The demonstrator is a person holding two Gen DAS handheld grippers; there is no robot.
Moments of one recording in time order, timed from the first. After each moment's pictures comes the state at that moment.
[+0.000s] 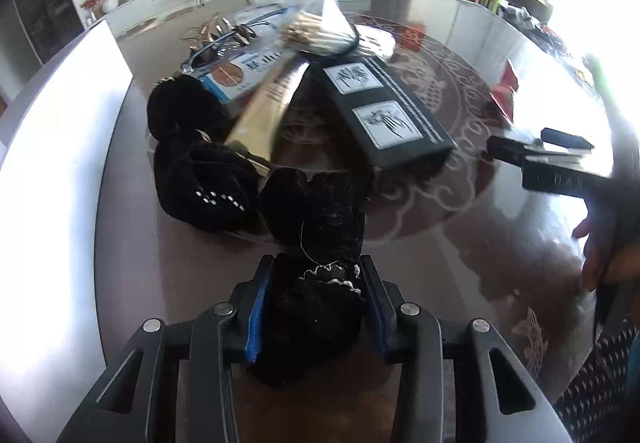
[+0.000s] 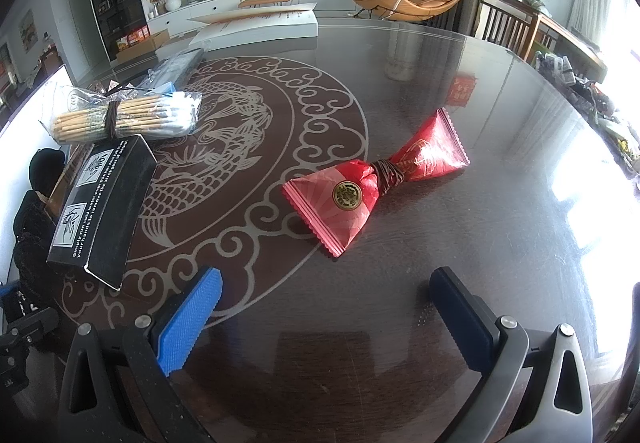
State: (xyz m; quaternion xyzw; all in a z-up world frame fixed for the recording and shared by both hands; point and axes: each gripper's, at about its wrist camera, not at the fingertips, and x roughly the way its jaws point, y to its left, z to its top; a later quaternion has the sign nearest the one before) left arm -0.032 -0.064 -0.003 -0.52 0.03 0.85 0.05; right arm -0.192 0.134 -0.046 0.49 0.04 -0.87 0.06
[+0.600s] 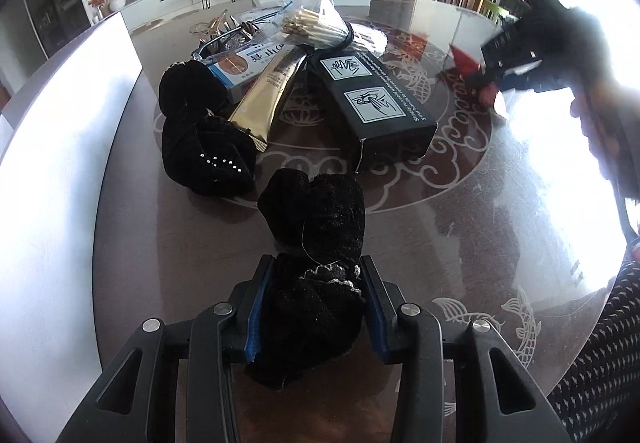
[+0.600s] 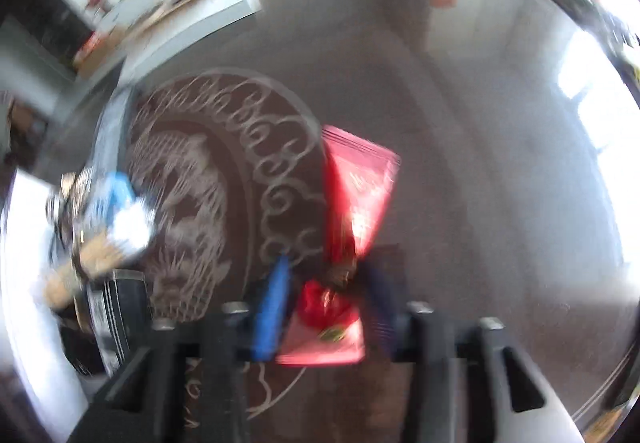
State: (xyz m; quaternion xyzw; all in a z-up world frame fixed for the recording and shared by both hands) left arm -0.032 -0.051 -0.037 -0.51 0.01 0.86 0.04; right arm -0.278 0.141 -0.041 0.60 -0.05 -0.80 0.06
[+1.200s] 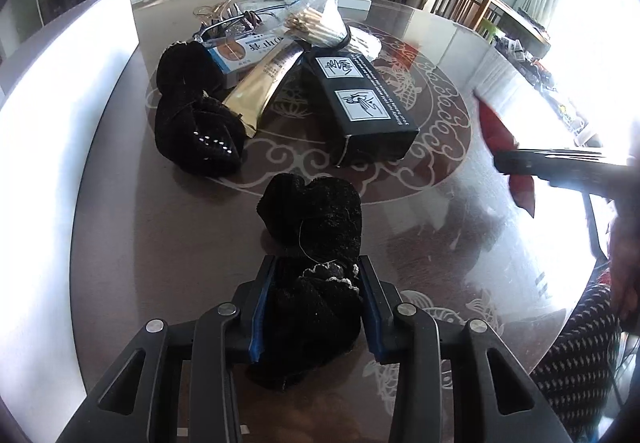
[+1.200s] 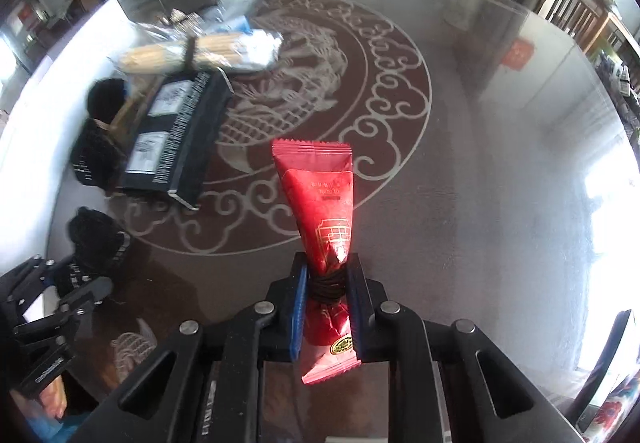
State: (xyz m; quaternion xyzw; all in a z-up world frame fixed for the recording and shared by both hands) left arm -0.023 -0.059 -0.033 -0.52 -0.06 0.85 0.07; right arm -0.175 0.105 -0.050 0.57 0.05 -0.81 0.15
